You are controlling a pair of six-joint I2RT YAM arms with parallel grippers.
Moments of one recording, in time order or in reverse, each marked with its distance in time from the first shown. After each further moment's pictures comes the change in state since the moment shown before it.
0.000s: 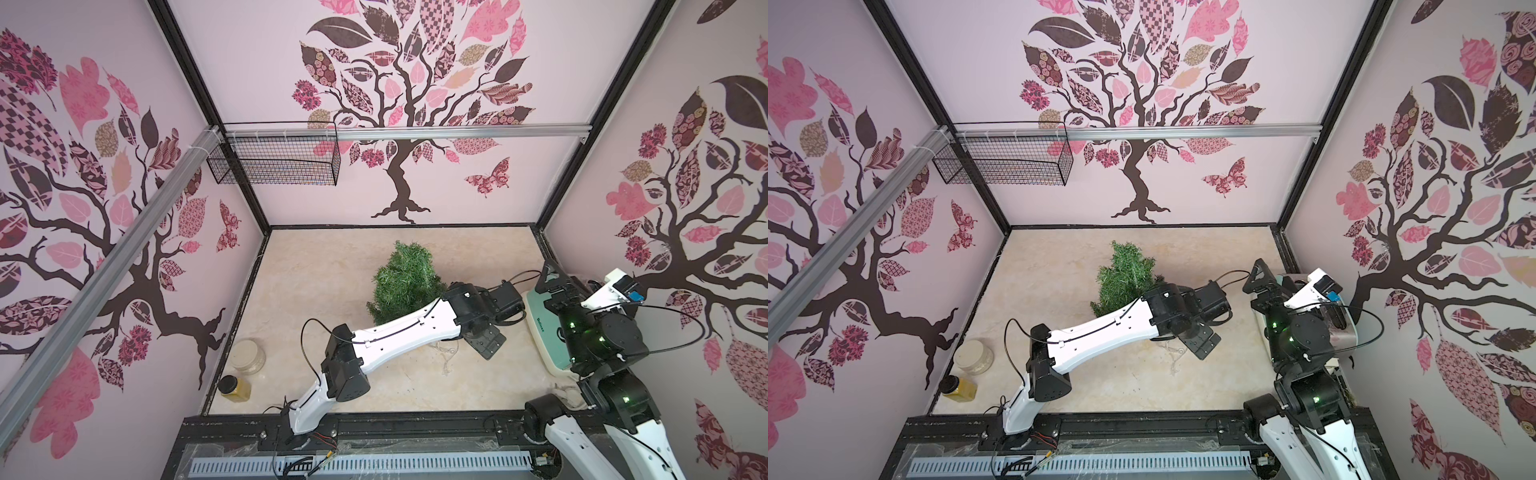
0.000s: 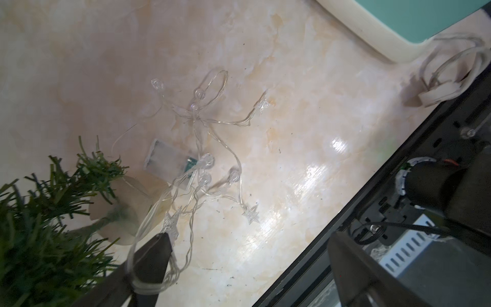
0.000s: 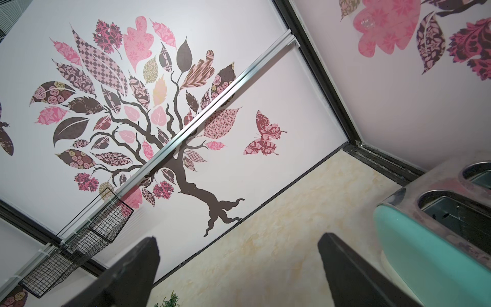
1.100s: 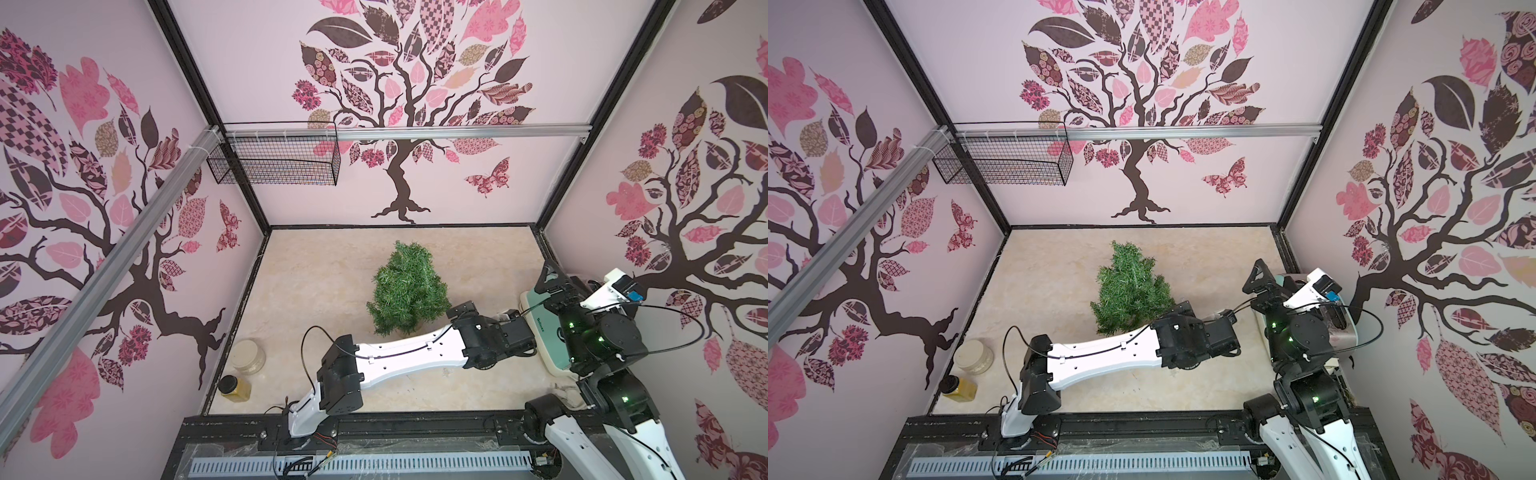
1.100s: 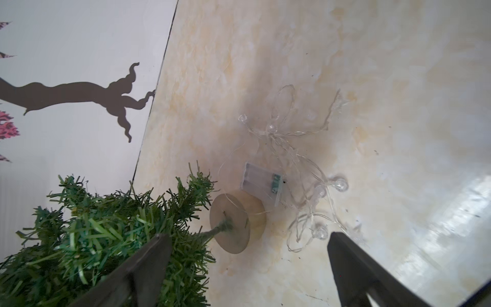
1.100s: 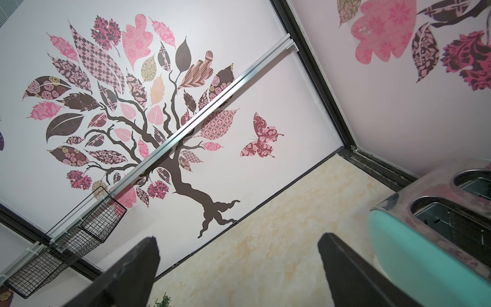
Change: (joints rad) left arm -0.127 -0.087 -0.210 0.171 -0.444 0.280; right arm 0.000 0.000 -0.010 0.012 0.011 -0.035
